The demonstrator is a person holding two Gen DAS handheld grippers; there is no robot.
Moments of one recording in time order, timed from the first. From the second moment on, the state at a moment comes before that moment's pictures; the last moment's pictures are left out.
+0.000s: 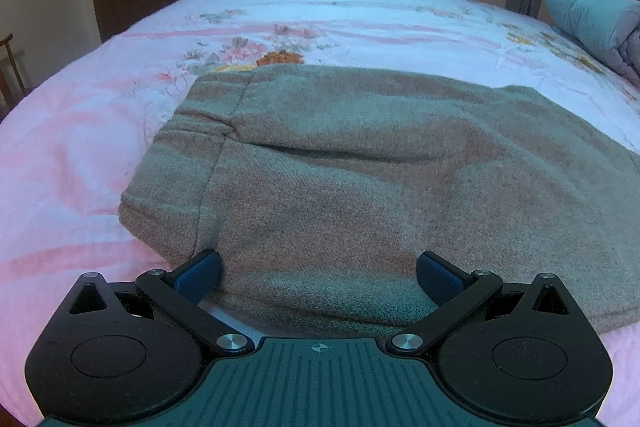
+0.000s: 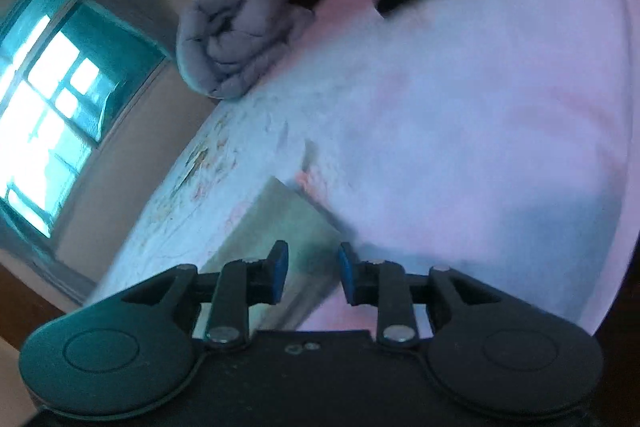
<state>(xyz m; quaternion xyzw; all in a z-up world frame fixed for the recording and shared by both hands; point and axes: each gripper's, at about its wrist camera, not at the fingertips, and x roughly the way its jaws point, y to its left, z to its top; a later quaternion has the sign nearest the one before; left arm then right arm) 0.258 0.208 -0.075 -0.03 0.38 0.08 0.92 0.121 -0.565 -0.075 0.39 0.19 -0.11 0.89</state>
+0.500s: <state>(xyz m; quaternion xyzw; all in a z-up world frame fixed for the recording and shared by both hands) 0.231 0.249 -0.037 -0.08 0.32 0.21 0.92 0.305 -0.289 0.012 0.18 0.31 0.26 0.90</state>
